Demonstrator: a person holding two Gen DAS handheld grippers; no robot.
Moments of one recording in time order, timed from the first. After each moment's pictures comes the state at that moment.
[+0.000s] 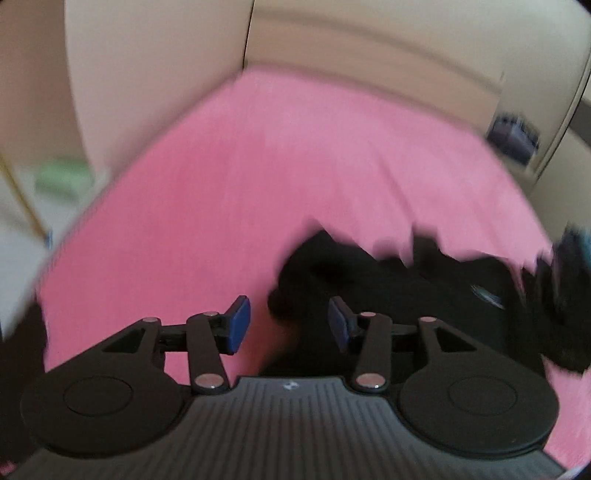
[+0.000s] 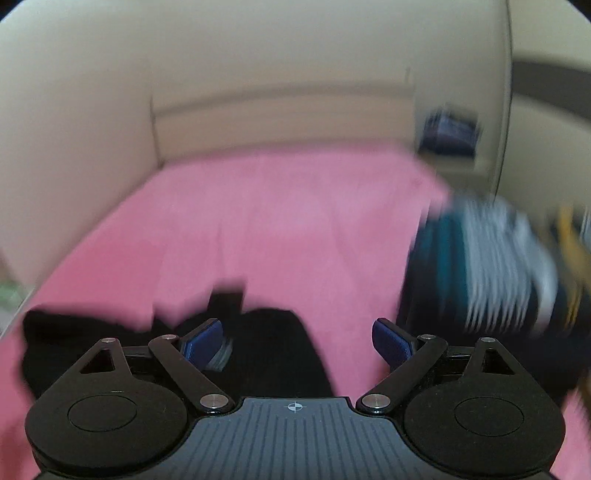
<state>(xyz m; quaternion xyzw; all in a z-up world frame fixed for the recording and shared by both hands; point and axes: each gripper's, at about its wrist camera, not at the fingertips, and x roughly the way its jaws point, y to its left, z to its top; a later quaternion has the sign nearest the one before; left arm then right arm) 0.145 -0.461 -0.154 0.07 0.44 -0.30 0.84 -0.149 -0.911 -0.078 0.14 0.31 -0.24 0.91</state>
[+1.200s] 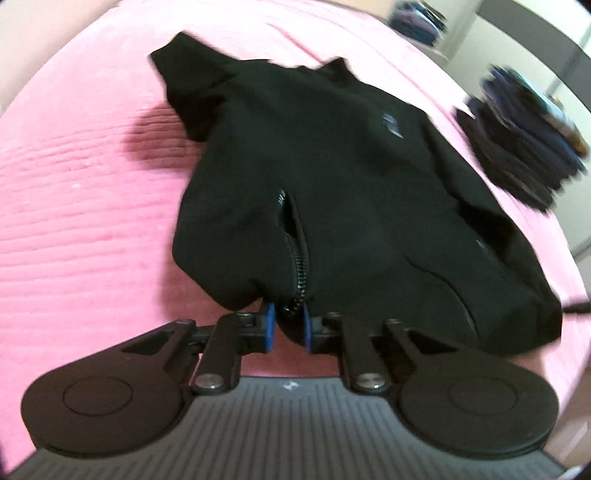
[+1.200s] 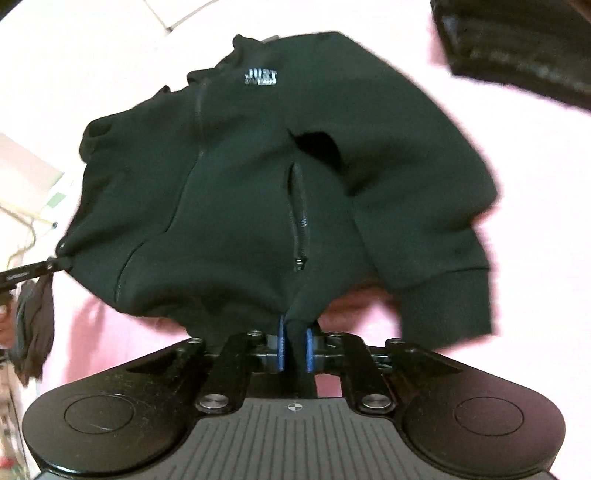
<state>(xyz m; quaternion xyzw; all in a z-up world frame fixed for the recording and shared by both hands) 0.067 -0.411 -0.254 0.17 0.50 -0.47 0.71 -0.284 -0.811 -0.264 0.33 0.49 -0.13 0.80</state>
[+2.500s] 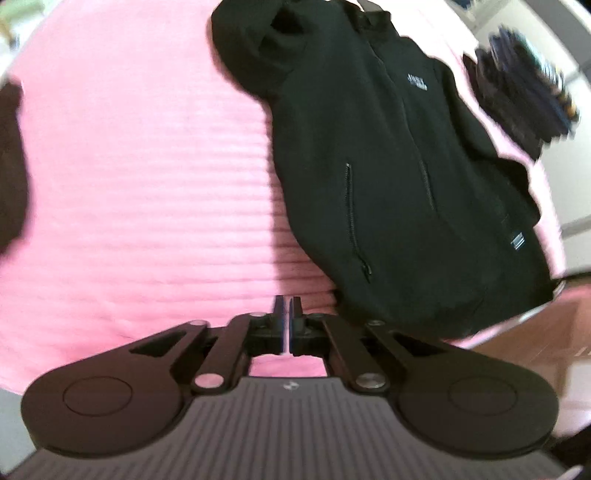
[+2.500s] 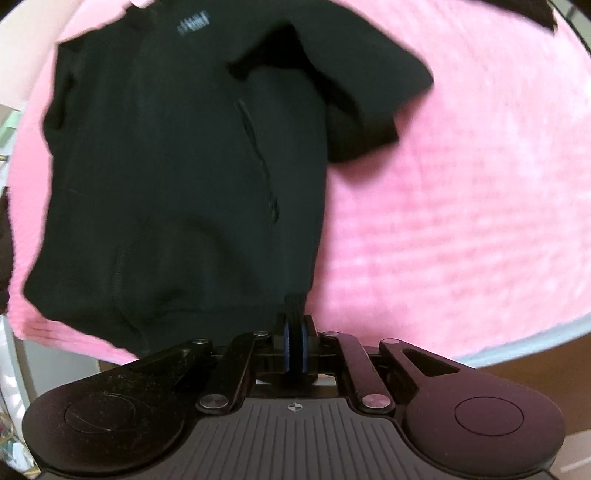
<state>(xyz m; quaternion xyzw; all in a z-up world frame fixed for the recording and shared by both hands) 0.003 -0.258 -0.259 0.12 0.61 -0.41 0.67 -0.341 -0.818 -0.270 0.32 0.62 -0.17 0.69</state>
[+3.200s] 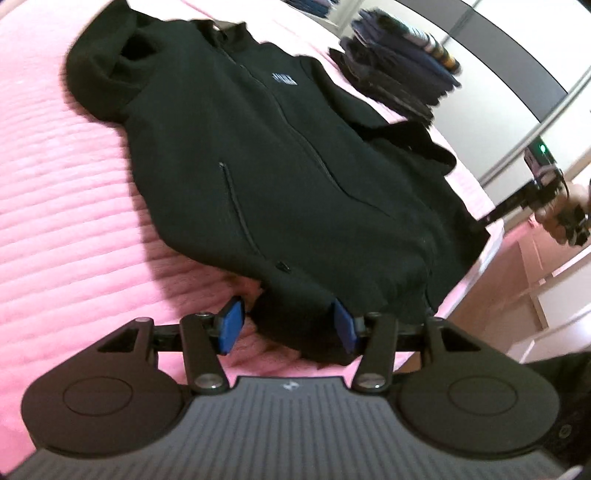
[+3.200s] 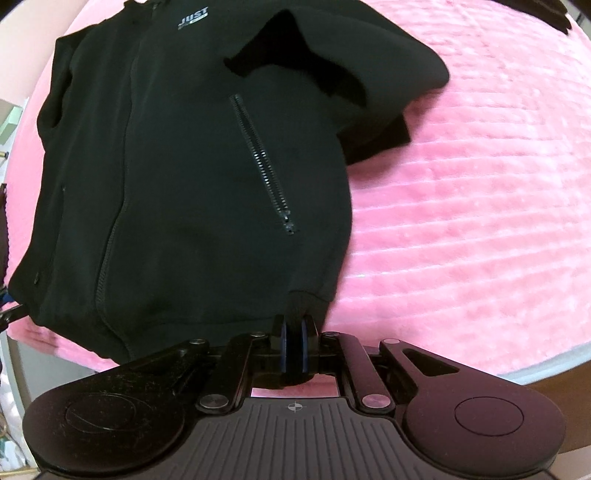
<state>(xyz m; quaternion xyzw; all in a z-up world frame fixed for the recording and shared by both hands) -0.050 -0.297 -0.323 0.13 0.49 -0.62 0.60 -0.345 -0.801 -0.287 0.32 0.61 -0.16 0.71</state>
